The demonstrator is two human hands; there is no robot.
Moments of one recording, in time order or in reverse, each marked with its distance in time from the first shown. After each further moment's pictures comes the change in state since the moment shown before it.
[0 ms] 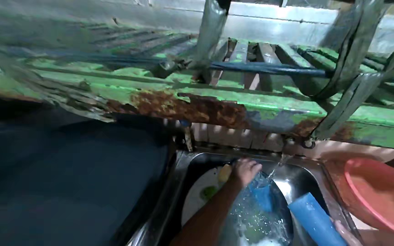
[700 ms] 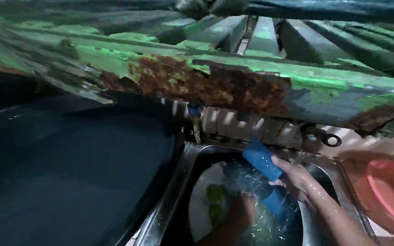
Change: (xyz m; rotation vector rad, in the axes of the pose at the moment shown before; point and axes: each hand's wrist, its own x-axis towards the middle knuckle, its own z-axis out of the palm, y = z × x) left_hand -0.088 -0.024 0.069 0.131 -0.349 -0.211; right_hand 0.124 -0.057 0.149 -0.289 -0.076 0.101
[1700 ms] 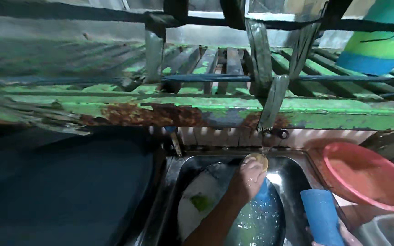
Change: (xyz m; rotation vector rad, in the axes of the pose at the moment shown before) left_hand 0.001 0.071 -0.077 -0.210 0.678 0.596; right_hand -0.140 0.170 -0.153 0.708 -0.093 -0.246
